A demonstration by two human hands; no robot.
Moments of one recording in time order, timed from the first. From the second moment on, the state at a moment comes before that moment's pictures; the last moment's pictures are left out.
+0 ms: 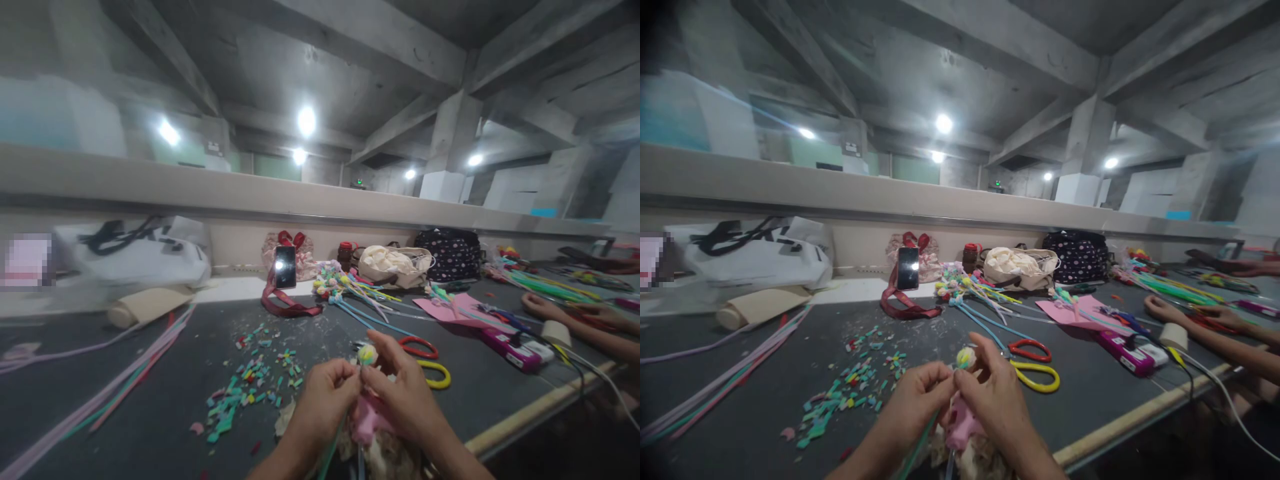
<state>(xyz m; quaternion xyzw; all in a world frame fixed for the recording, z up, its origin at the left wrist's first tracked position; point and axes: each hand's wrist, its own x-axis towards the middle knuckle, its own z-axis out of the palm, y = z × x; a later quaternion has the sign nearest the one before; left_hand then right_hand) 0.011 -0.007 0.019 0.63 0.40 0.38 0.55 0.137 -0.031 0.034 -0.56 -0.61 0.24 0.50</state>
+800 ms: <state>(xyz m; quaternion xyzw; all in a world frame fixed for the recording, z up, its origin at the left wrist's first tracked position) 0.003 -0.003 0.031 0.49 0.35 0.42 0.68 0.153 -0.032 0.037 -0.50 -0.56 0.29 0.59</state>
